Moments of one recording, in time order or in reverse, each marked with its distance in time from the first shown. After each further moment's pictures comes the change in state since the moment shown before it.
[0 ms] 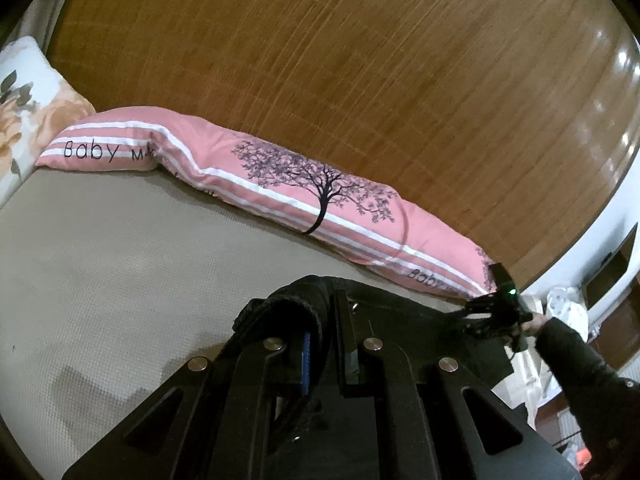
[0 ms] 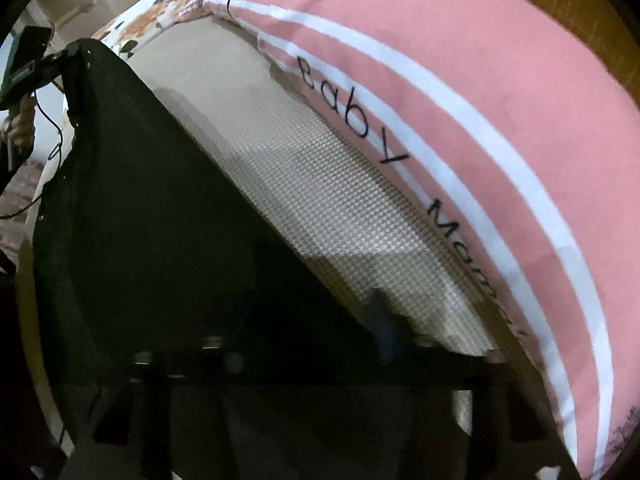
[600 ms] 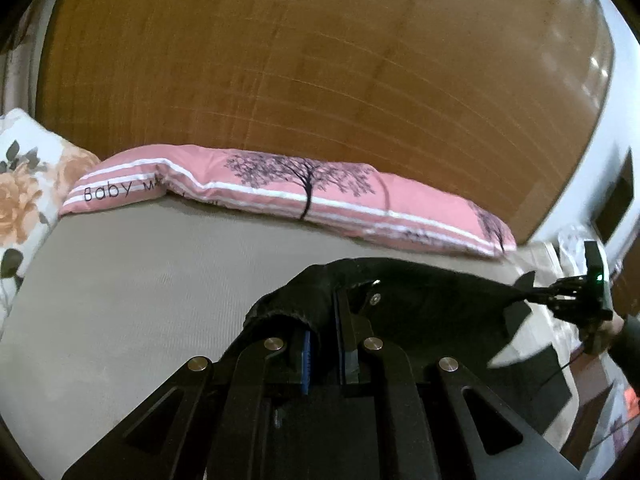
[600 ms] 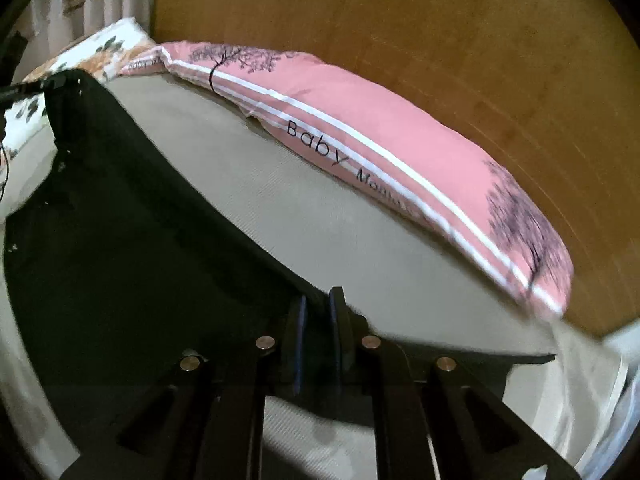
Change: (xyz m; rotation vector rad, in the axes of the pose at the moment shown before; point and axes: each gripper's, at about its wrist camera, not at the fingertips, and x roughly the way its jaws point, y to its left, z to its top) left arm -0.068 -0.031 -0.035 0.226 0.012 0.047; right arm -0.137 0.167 -0.114 0.232 -0.215 -0.491
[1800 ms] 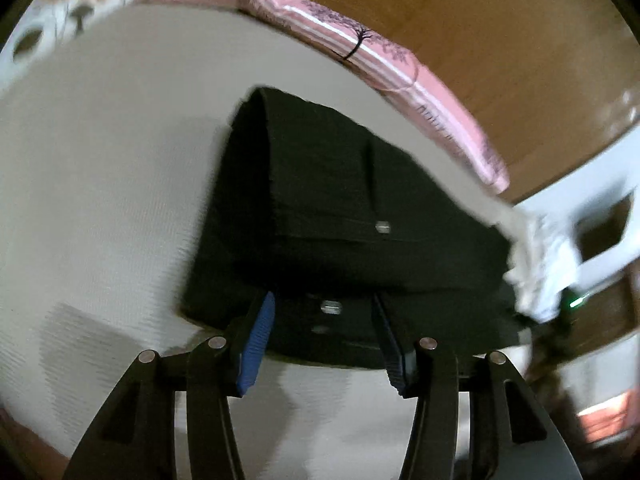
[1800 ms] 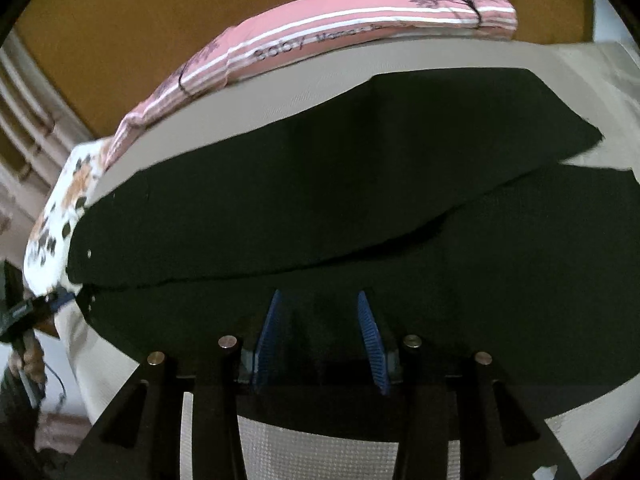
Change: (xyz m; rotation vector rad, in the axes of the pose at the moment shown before) left arm -0.065 0.022 -0.173 -0.357 0.311 -0.101; right arm -0.023 0.098 -0.166 0.727 0.027 0.178
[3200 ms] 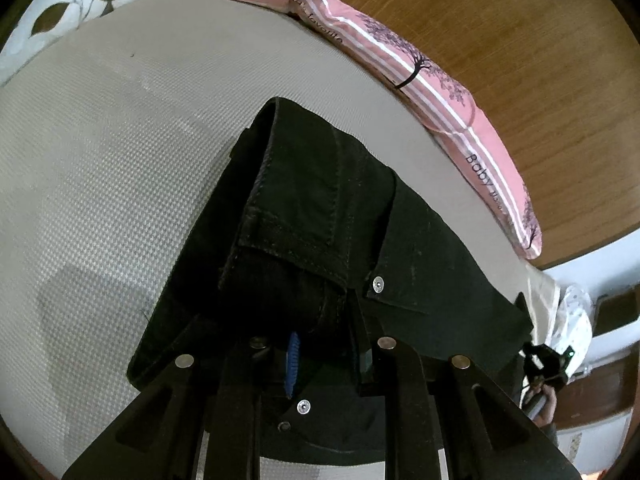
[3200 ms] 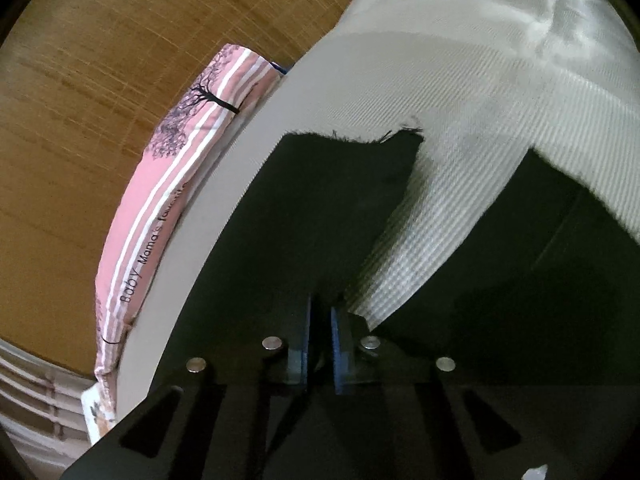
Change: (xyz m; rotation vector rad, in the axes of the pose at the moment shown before) left arm 0.044 -0.007 0.050 -0.167 -0.076 0.155; right arm 0.000 -0.221 0.079 0.687 -0.279 -0.027
